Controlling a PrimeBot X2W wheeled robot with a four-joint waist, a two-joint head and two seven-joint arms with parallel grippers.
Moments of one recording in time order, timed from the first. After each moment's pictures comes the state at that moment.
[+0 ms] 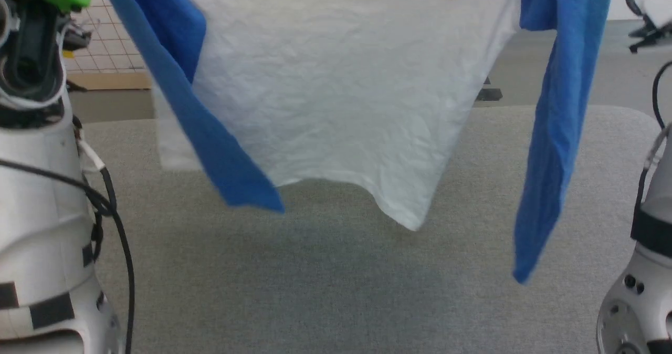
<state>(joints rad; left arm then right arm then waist) -0.89 0.24 0.05 -0.02 -0.72 0.06 0.35 -0.90 -0.05 -0.26 0.07 0.63 0.13 0.70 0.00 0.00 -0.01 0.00</state>
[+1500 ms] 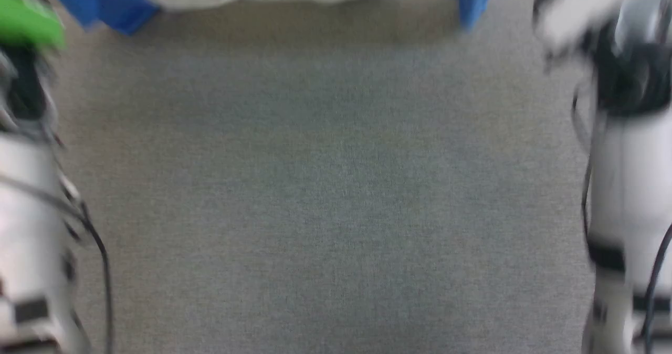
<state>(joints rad) -0.90 0.35 0.07 0.44 -0.64 -0.04 -0.02 -0.91 -0.04 -0.07 0.27 0.63 0.13 0.47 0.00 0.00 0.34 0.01</state>
